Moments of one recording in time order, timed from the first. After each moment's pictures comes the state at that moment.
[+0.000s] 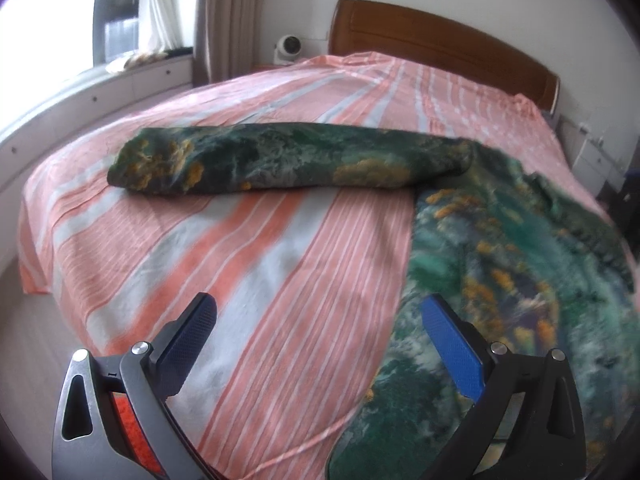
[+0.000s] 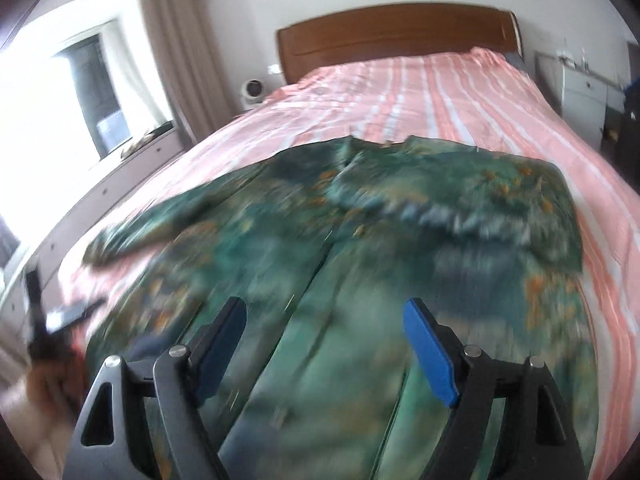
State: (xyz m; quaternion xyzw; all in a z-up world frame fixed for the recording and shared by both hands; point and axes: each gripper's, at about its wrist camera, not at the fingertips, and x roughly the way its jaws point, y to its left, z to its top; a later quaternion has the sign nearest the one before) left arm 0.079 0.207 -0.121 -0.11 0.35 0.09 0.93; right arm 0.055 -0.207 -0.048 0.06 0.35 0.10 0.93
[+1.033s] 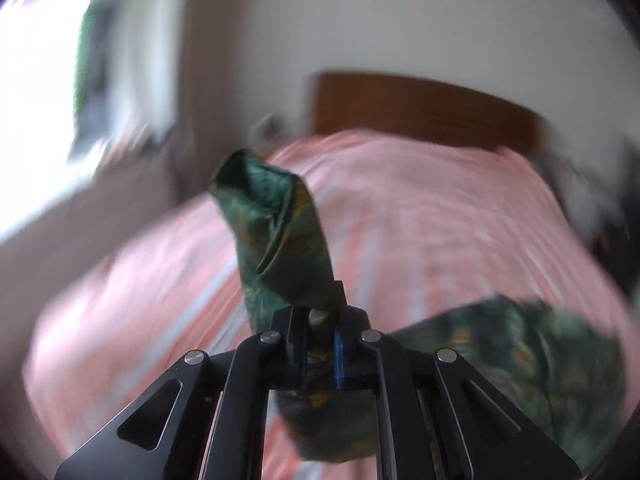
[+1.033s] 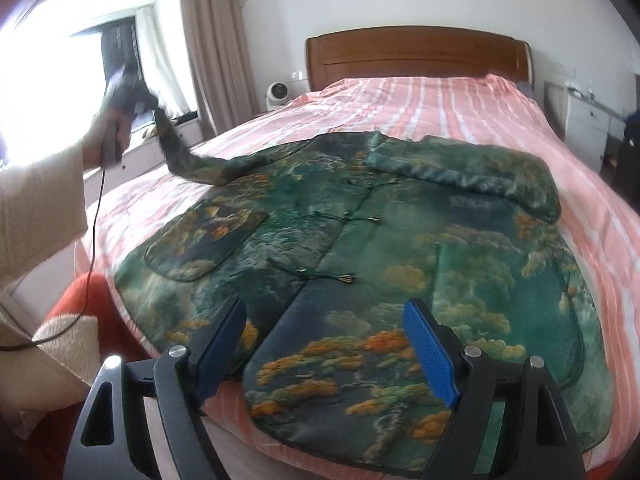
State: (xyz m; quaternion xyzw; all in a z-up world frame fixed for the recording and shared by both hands) left arm 0.276 0.163 0.079 0.02 0.22 0.05 0.97; right arm -0.045 -0.181 -0.072 0.04 0.32 0.11 0.94
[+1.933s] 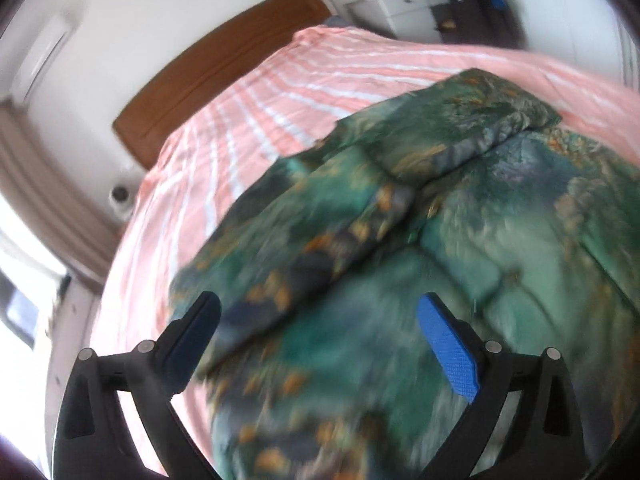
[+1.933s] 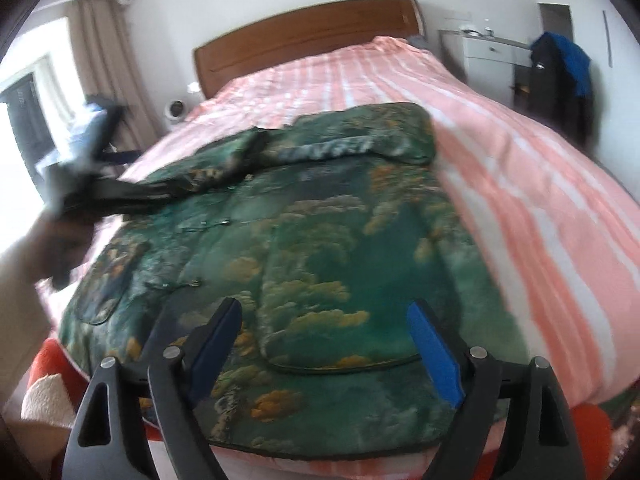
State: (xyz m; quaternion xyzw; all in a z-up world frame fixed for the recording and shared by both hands) left arm 0.192 -0.094 -0.052 0.29 0.32 -0.13 0.89; right arm -0.052 -0.277 -0.070 0.12 0.37 -0.07 0.92
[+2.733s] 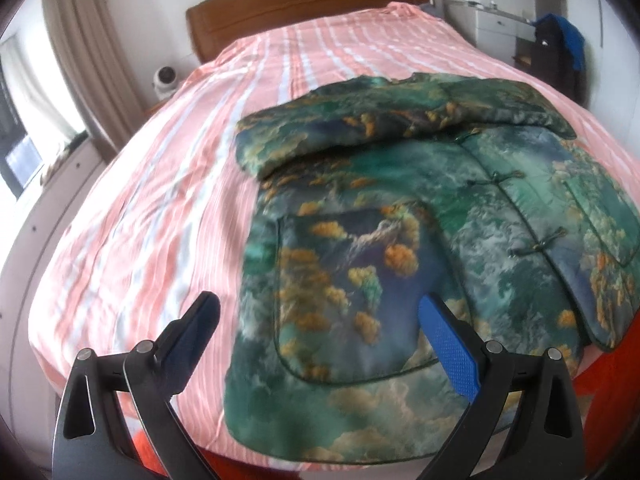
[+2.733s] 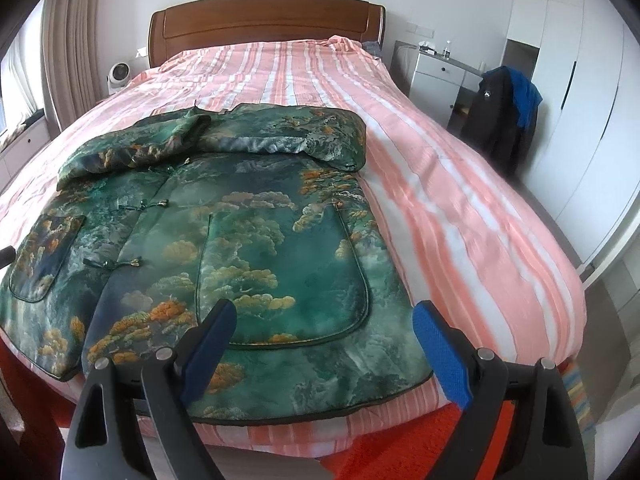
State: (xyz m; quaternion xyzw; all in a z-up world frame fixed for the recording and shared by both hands) left arm 0.084 0.039 -0.079 0.12 0.41 -0.04 0.90; right arm -0.067 -0.260 -0.046 0.01 0.40 -0.19 0.90
